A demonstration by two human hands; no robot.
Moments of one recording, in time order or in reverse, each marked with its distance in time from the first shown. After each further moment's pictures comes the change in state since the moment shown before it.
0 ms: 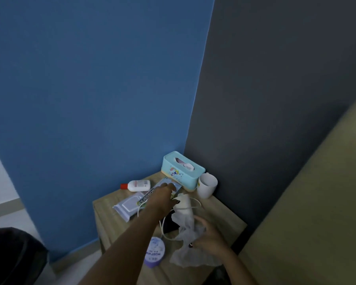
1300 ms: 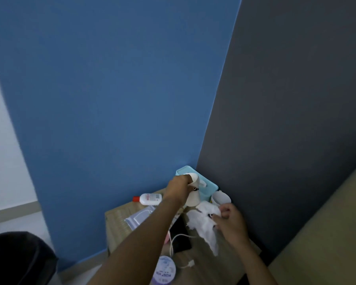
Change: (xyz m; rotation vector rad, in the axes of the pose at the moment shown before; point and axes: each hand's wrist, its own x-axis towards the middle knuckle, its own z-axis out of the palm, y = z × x) left_hand 0.043 0.031 -0.050 -0.271 0.151 -0.064; right_hand 0.014 -0.078 -0.044 0.164 0.425 -0.045
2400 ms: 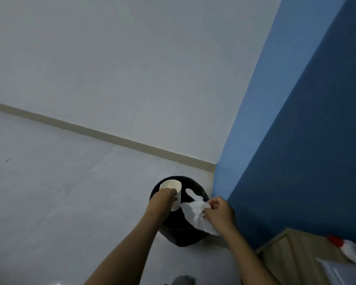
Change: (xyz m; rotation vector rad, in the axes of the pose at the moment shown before) left_hand -0.285 -0.394 -0.281 0.303 0.377 -0.786; right_hand -0.171 -0.137 0.490 -0.201 -0.852 -0.288
